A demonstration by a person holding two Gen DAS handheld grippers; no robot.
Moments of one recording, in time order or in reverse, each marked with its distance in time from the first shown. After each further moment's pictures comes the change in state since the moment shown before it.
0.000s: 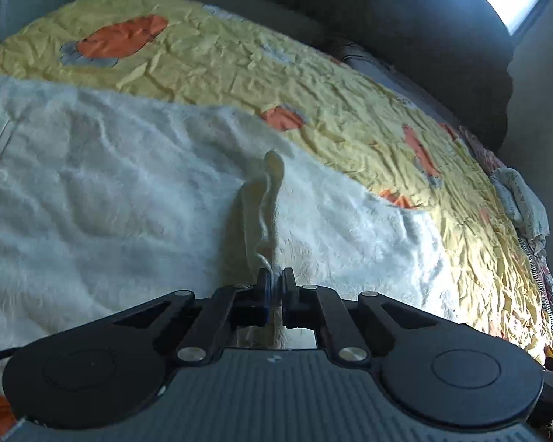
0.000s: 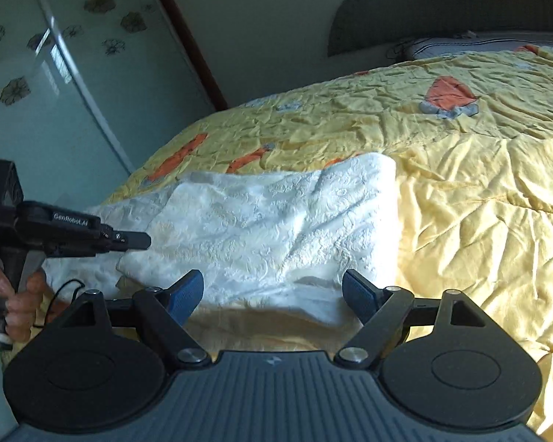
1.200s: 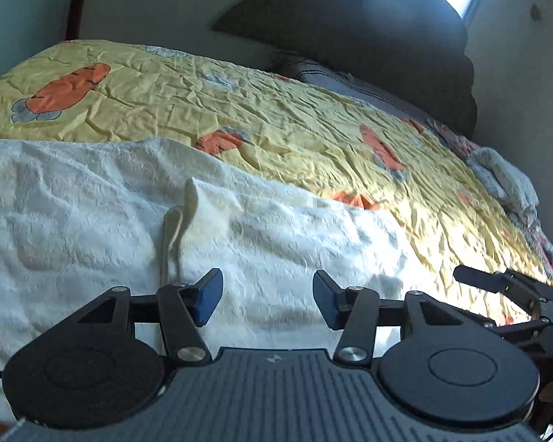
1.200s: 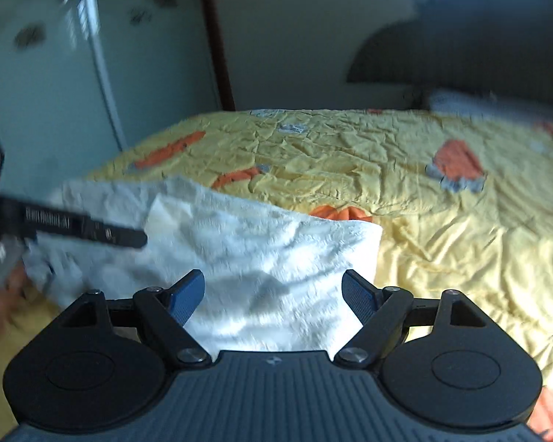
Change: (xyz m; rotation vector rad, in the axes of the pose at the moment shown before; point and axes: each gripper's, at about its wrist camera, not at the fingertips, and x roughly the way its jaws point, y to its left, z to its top) left arm 0.000 -0.056 -0.023 0.226 -0.139 -0.029; right arm -0.001 0.025 0.008 -0.405 -0.045 -0.155
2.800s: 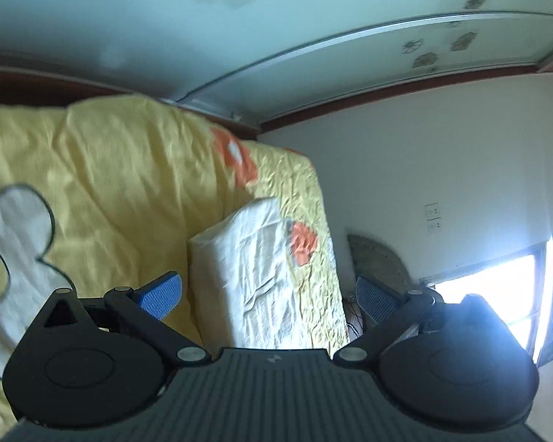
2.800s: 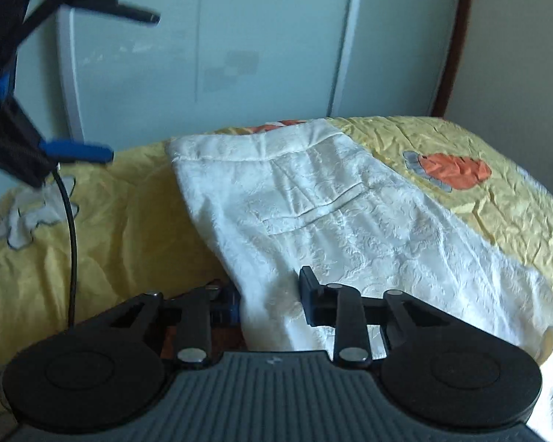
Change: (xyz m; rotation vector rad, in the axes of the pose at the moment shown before) left arm -0.217 0.263 -0.085 -1.151 -0.491 -0.012; right arm 0.154 0.287 0.099 -0.244 0.069 0.450
